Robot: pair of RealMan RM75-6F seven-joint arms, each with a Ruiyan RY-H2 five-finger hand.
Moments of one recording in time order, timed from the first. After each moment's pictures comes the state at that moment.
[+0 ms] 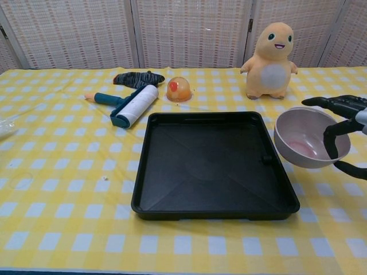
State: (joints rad) left arm -0.10 -1.12 -0.03 -1.67 1.54 1.50 0.07; right arm 0.36 -1.43 -0.02 -1.31 -1.73 1.29 -0.04
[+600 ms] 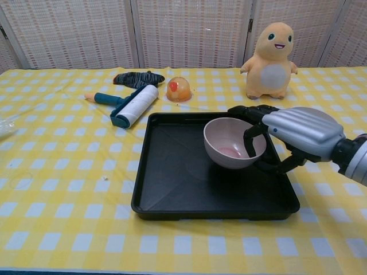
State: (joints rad) left arm -0.09 -1.10 -0.03 -1.68 1.54 1.52 0.04; right arm 0.56 -1.65 0.06 -1.20 -1.66 1.08 0.02
